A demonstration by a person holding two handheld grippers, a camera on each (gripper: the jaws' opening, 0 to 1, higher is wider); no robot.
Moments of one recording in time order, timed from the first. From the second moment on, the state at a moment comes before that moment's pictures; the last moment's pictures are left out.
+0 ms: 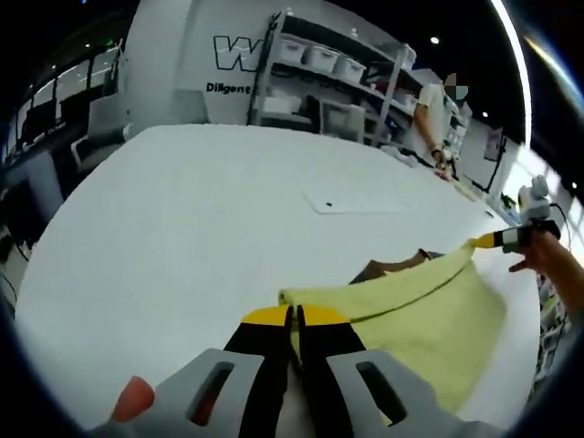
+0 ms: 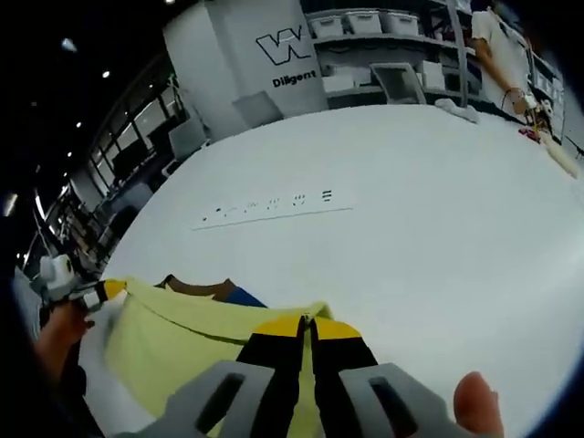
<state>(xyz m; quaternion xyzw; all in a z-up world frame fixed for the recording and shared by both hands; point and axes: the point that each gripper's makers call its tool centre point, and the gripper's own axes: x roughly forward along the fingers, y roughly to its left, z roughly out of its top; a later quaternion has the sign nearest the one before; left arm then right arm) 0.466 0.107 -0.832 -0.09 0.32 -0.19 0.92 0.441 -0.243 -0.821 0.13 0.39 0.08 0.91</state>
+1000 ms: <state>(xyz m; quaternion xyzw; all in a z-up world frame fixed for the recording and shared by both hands) 0.496 0.104 -0.842 -0.19 0.32 -0.15 0.91 0.459 -0.247 -0.834 0.21 0.37 0.06 0.90</state>
